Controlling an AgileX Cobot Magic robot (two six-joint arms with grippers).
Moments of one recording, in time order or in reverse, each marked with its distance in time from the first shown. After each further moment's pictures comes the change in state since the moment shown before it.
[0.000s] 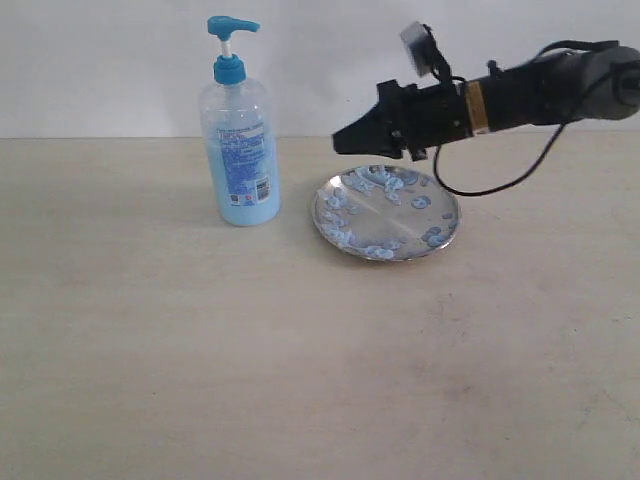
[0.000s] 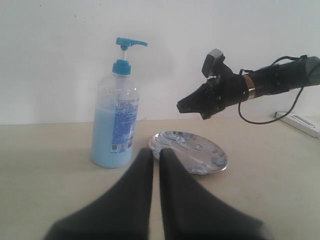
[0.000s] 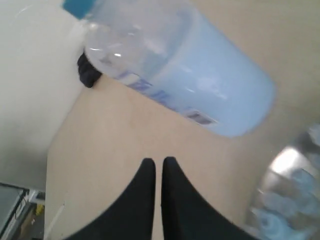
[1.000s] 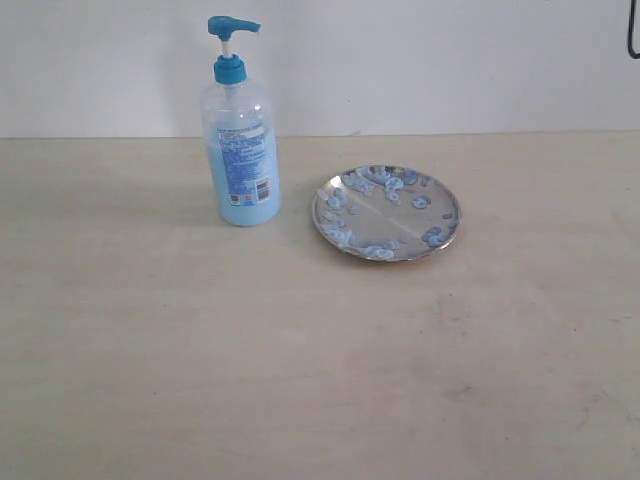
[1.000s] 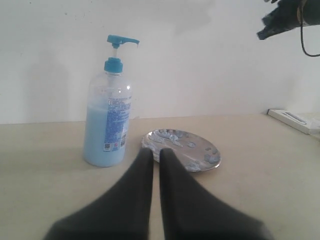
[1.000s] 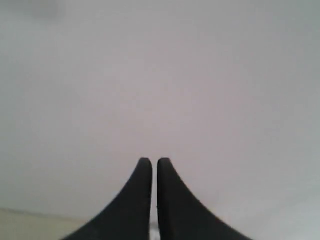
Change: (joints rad) left arm 0.000 0.000 0.000 0.000 -0.026 0.000; right arm -0.039 -0.537 0.245 0.088 1.693 -1.105
